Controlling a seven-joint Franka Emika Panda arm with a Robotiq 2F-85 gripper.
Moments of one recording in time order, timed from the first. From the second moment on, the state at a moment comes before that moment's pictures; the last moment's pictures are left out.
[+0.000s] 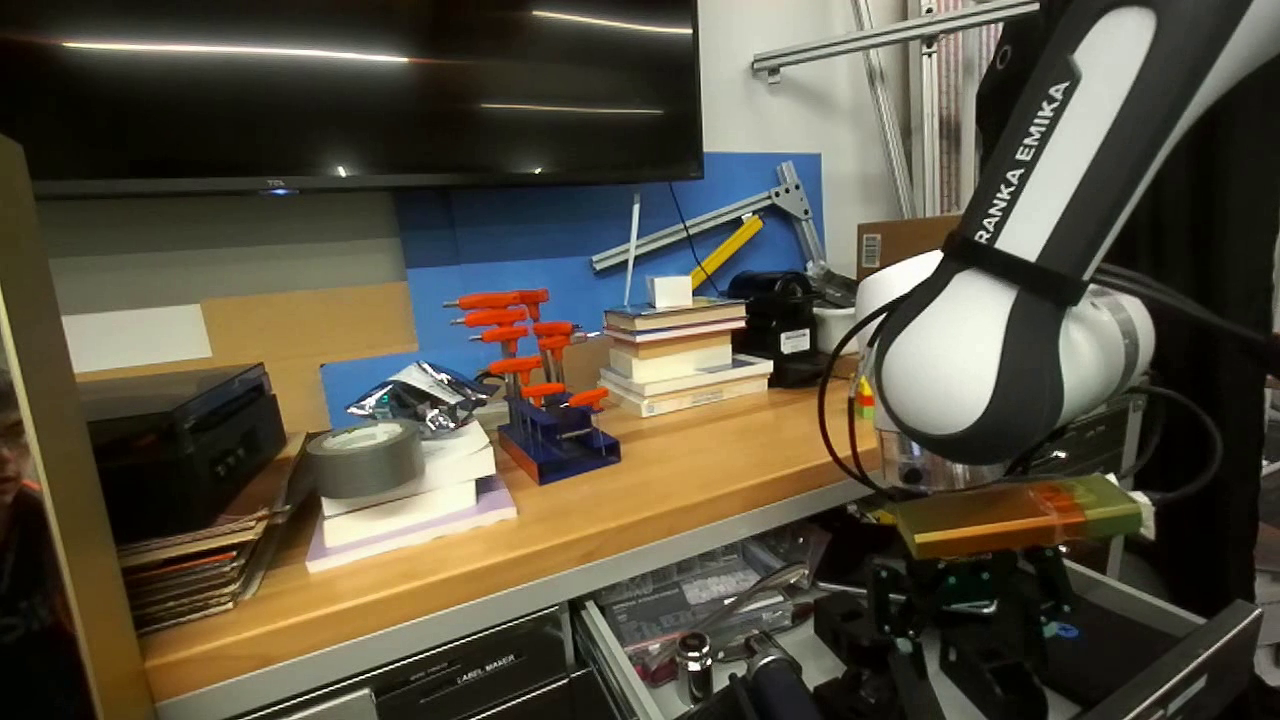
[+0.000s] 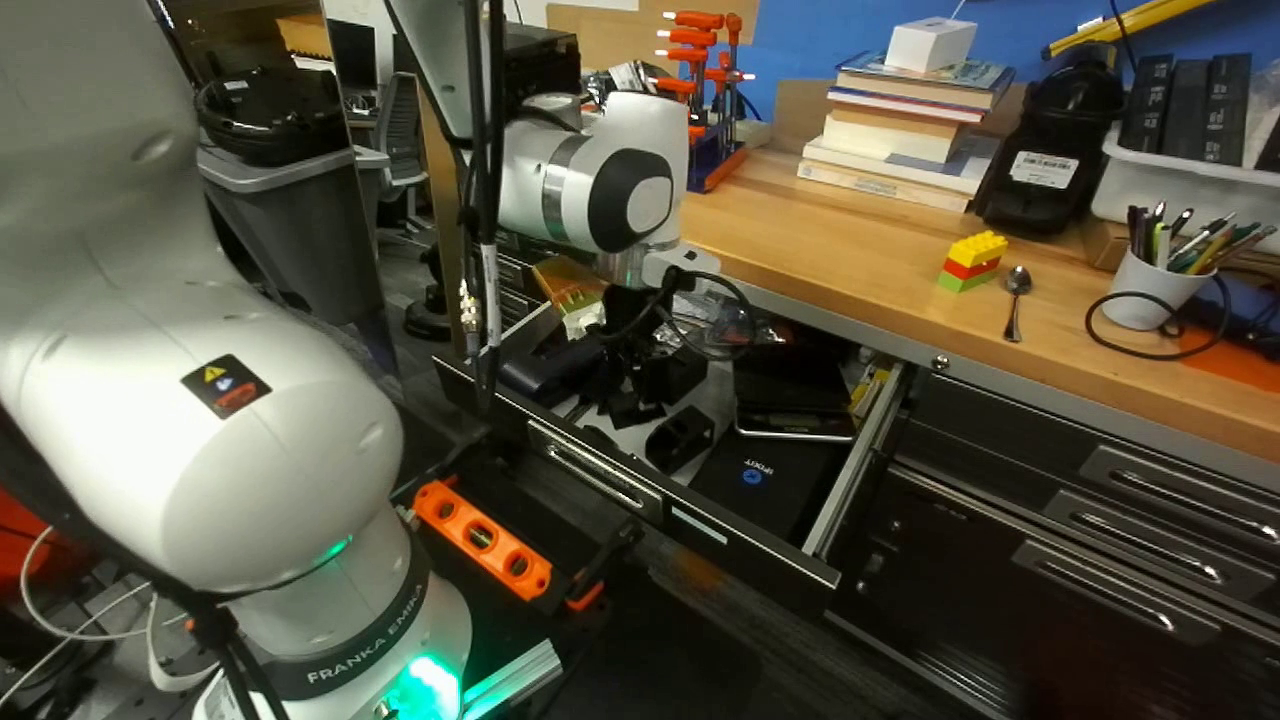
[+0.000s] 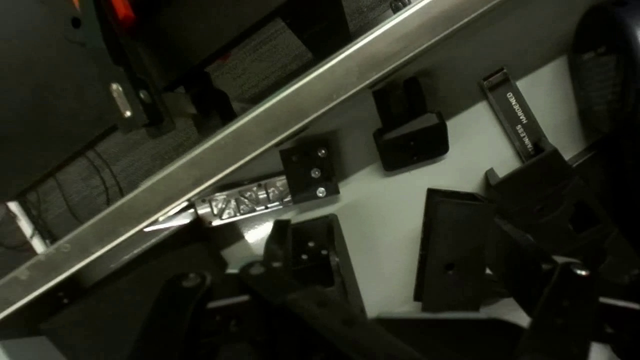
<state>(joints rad) 0.07 0.03 -0.04 -2.73 -0.13 2.56 0.64</state>
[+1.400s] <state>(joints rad) 0.00 -0.04 -0.01 -2.75 0.14 2.40 1.27</state>
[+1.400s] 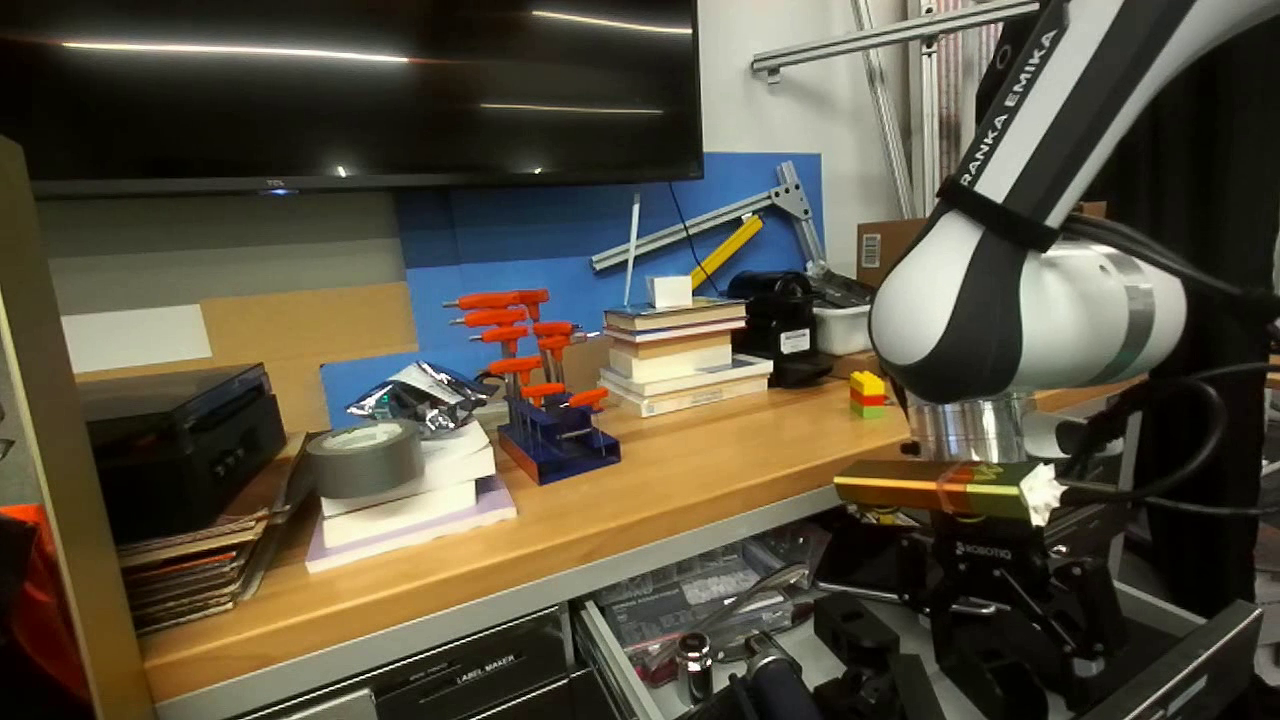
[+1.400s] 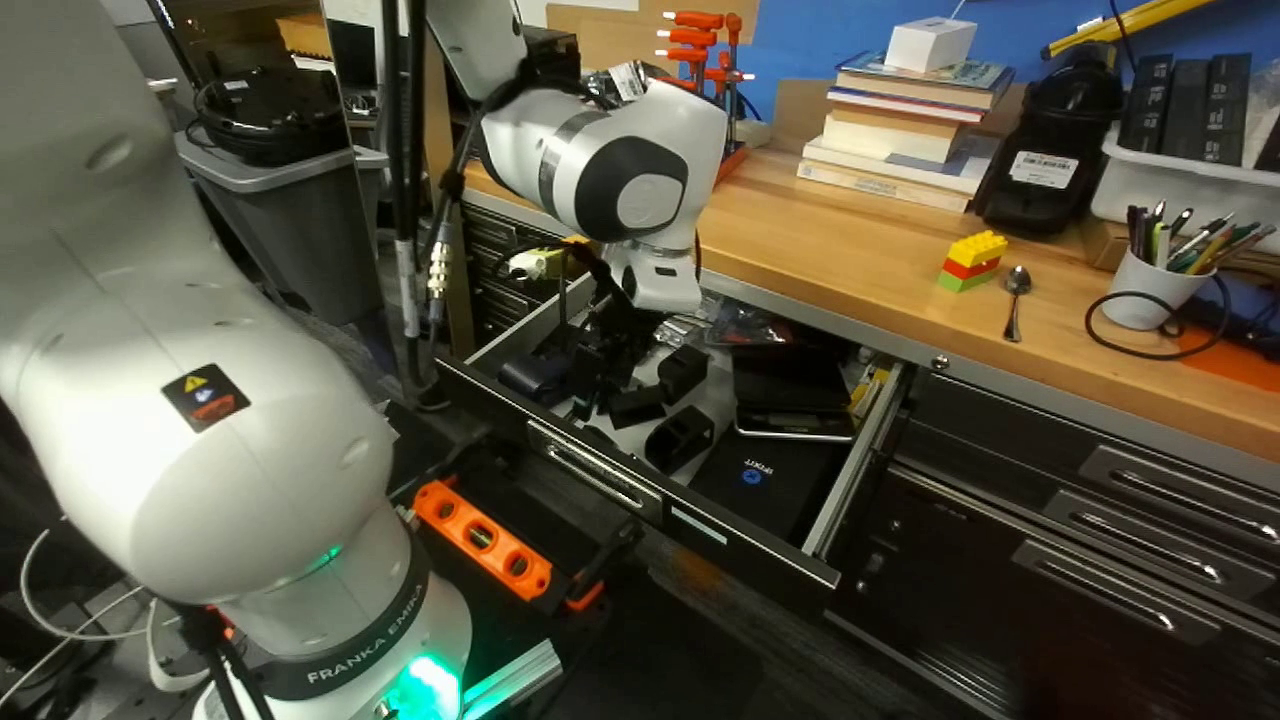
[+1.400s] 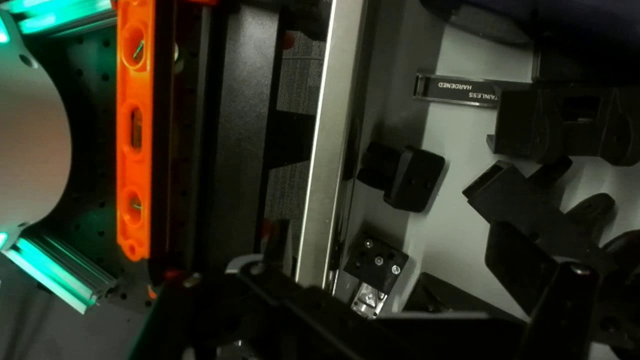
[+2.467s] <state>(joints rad) 0.05 0.10 0.05 -2.75 0.29 2.56 1.45</state>
